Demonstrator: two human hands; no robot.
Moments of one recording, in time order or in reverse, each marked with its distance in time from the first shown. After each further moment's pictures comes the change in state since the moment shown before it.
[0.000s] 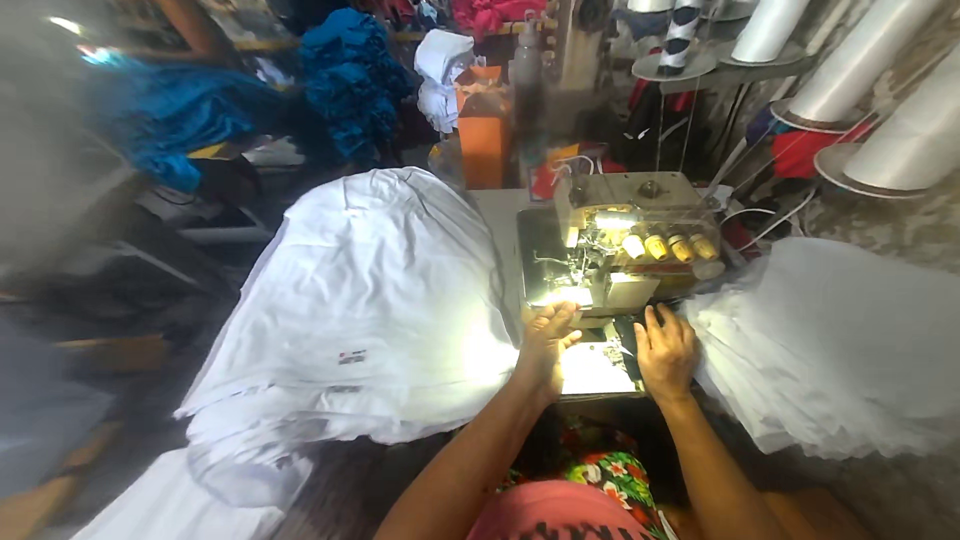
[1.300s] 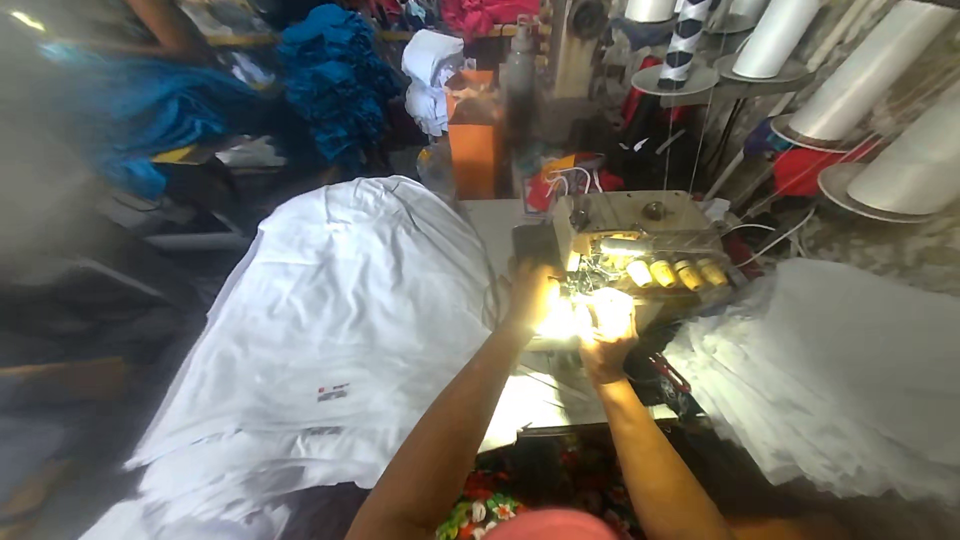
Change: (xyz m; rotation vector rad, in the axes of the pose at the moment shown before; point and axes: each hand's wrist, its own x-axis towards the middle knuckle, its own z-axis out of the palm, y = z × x) left_hand 0.115 0.055 0.007 1.401 -0.070 0.238; right_hand 0.069 -0.106 0.036 0.259 0.336 0.036
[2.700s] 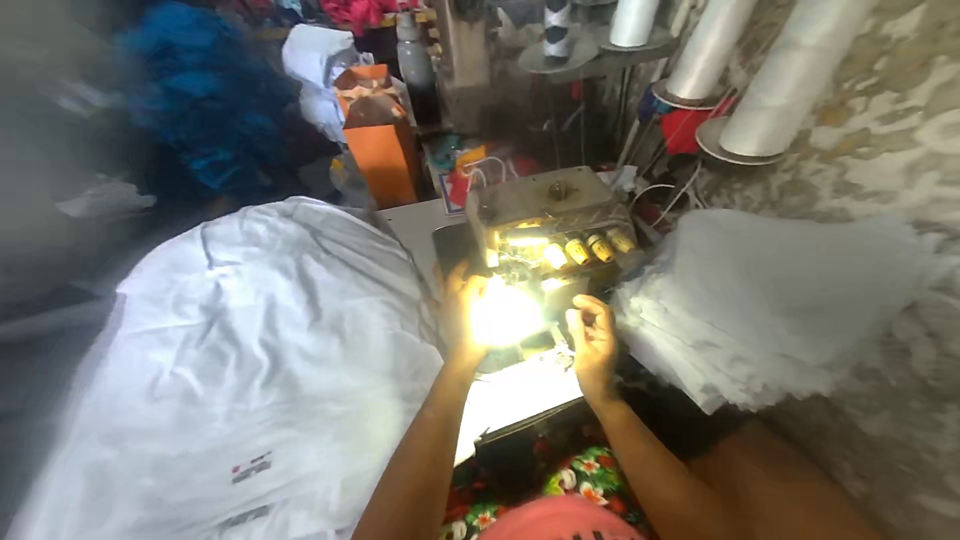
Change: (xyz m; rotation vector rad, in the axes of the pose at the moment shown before) left_hand -0.012 -0.023 0.043 -0.007 0.367 0.205; right_hand -0.028 0.031 -0.067 0.448 -0.071 0.510
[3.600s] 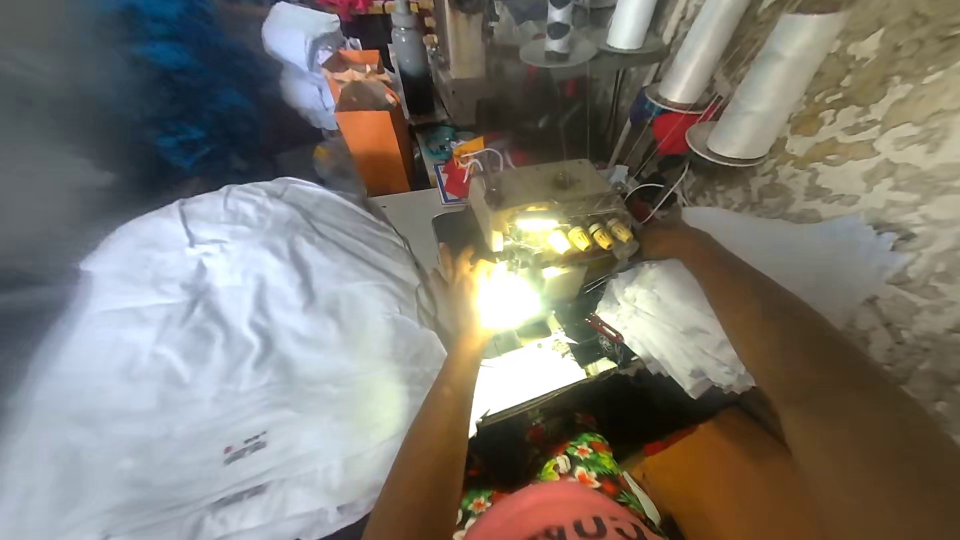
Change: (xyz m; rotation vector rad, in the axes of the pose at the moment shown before) left_hand 0.000 -0.003 0.002 0.042 -0.003 0.075; right_hand 0.230 -0.005 -0.070 -1.493 -1.224 0.176
